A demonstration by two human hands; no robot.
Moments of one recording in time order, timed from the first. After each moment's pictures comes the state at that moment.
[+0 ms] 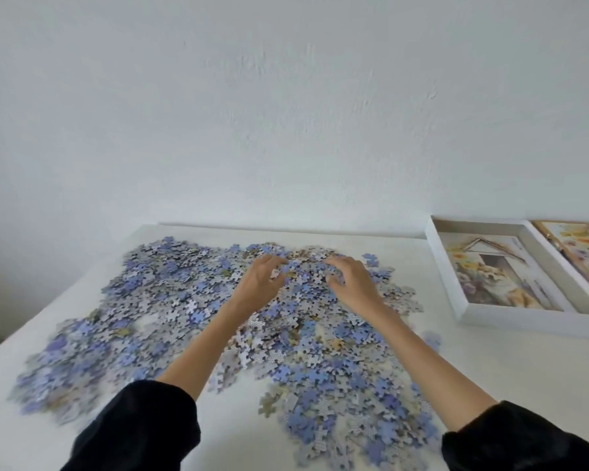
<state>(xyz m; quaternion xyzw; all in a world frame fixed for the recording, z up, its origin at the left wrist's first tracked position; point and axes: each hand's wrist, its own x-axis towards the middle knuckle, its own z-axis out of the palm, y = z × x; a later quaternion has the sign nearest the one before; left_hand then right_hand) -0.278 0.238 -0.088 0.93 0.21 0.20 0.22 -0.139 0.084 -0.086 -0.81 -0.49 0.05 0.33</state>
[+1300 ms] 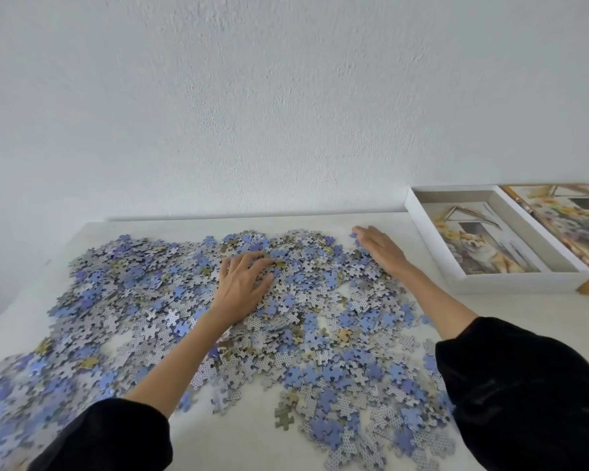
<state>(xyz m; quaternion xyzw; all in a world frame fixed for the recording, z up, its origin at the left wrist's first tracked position) -0.282 0.276 -0.129 0.96 0.18 0.18 0.11 -0.061 0.072 -0.105 -0.86 -0.38 0.14 0.30</state>
